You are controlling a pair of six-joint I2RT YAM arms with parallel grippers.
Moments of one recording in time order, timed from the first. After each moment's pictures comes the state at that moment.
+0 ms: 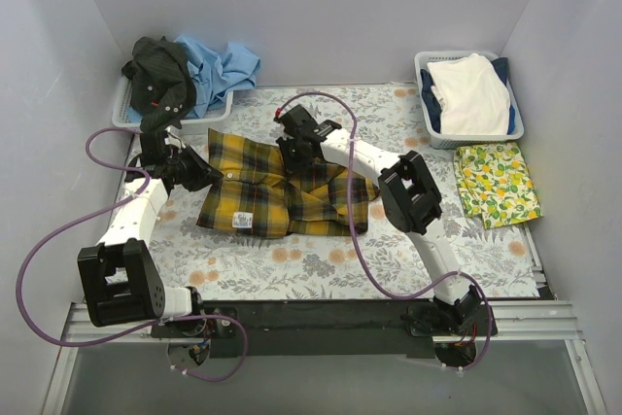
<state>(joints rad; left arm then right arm) 0.14 1.33 0.92 -0.42 0.44 -0.62 0.77 2.31 1.96 -0.62 -0.12 0.34</state>
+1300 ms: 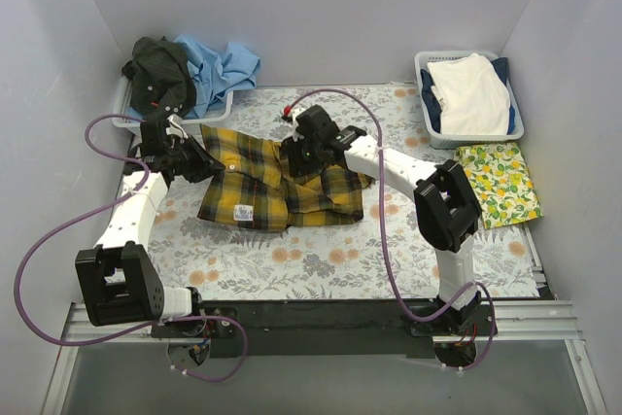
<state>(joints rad) 0.10 1.33 1.01 -0.49 0.44 -0.60 0.77 1.99 1.66 -0.47 -0.15 0.25</state>
